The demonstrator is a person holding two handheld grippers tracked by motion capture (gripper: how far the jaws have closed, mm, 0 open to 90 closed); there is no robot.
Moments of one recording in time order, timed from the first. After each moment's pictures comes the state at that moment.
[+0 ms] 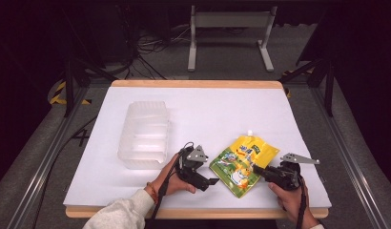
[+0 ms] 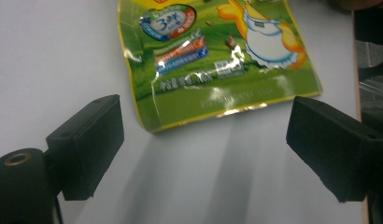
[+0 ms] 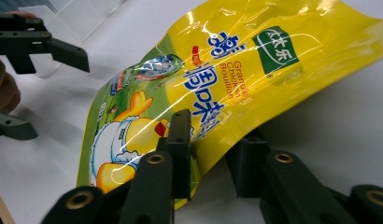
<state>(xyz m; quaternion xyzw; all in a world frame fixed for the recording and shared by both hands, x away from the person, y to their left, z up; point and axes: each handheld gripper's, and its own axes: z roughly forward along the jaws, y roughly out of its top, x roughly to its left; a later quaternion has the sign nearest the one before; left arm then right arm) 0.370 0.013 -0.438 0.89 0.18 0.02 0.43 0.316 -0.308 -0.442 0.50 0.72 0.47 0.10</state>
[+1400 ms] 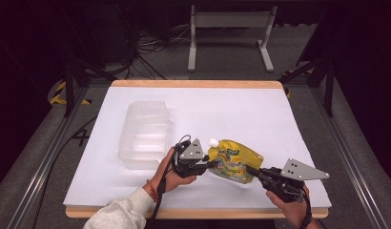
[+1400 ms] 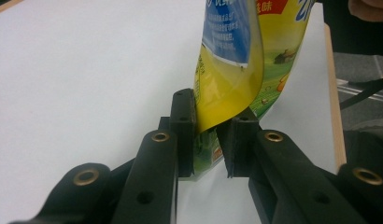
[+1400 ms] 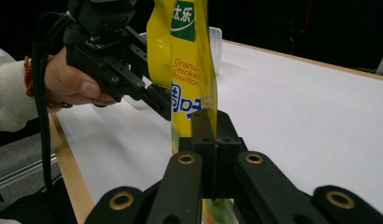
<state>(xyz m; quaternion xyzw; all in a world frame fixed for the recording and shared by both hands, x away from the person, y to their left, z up) 0.356 0.027 -0.392 0.87 0.12 0.10 0.46 0.272 -0.269 -0.379 0.29 0.75 0.56 0.19</state>
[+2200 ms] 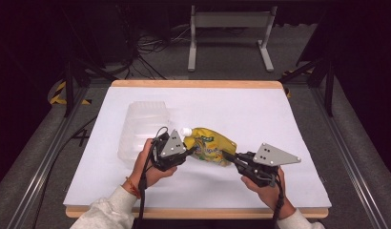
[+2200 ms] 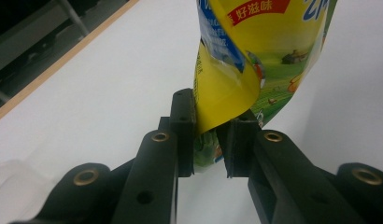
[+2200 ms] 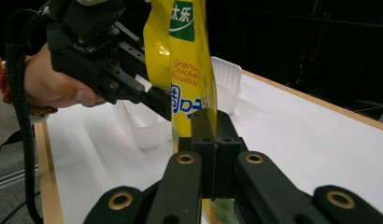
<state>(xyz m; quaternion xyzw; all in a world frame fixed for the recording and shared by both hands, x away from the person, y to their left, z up) 0.357 0.081 -0.361 0.86 0.17 0.20 0.43 0.305 -0.206 -0.354 0.24 0.75 0.57 0.21</state>
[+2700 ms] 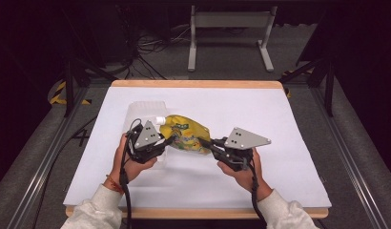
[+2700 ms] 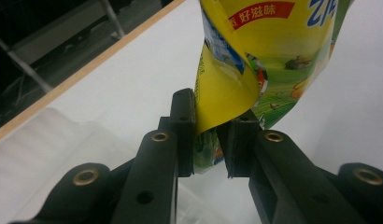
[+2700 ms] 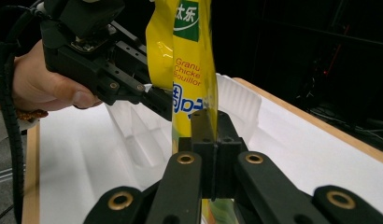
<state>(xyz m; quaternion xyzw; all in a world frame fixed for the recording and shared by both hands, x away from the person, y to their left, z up) 0.367 0.136 -0.347 0.84 0.22 0.24 0.44 0.337 -0.147 -0.333 0.20 0.77 0.57 0.21</state>
